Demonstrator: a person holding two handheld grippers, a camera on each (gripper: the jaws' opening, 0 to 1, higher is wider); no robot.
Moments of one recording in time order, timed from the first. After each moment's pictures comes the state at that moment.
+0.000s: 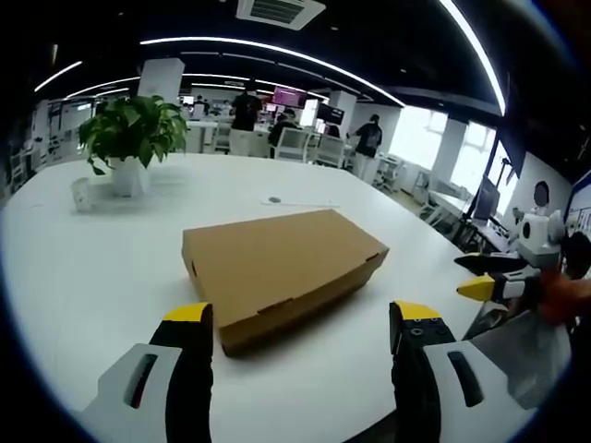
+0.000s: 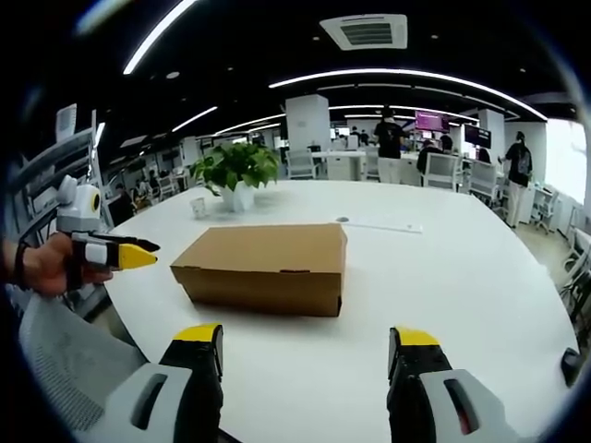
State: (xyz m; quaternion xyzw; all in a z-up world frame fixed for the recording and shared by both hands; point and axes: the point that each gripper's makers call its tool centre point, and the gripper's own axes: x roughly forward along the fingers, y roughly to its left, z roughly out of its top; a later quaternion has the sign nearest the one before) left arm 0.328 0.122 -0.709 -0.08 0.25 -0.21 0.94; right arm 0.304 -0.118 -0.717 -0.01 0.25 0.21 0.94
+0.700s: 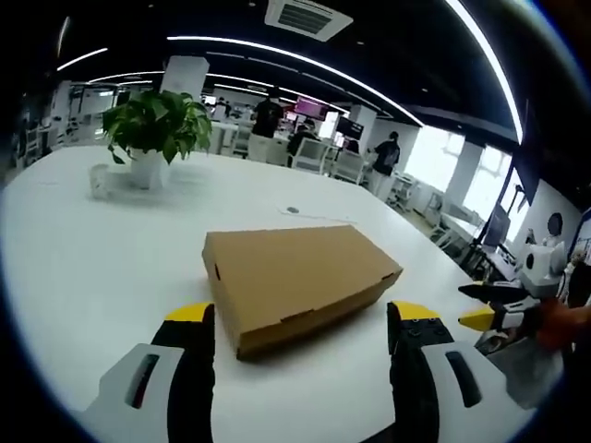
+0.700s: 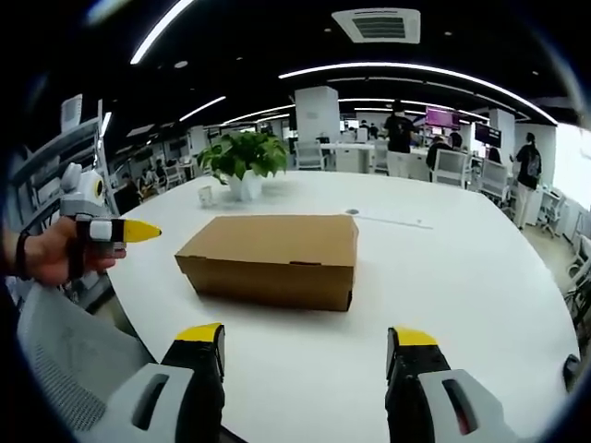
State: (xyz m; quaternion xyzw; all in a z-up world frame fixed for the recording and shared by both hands) left arm 0.338 0.146 -0.703 -0.13 0.24 -0.17 0.95; right arm 0.311 -0.104 -0.726 0.00 0.27 0.23 0.94
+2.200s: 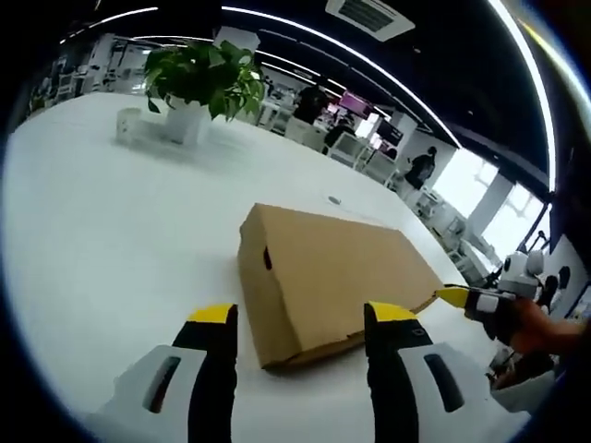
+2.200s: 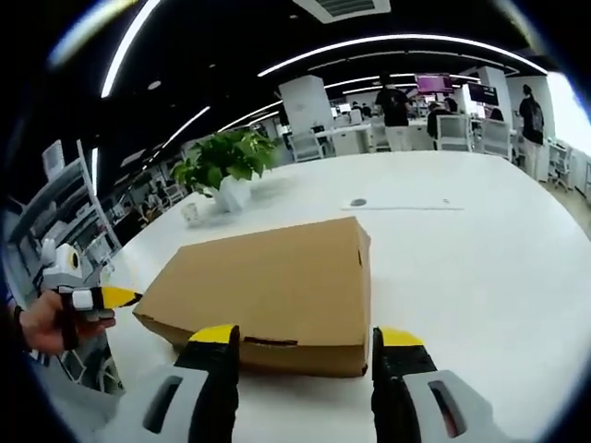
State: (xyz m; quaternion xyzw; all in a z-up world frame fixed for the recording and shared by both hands) left arm 0.376 0.170 -0.754 -0.20 0.29 -0.11 0.93; right arm 0.433 -0.071 -0.770 0.07 0.31 0.24 0.92
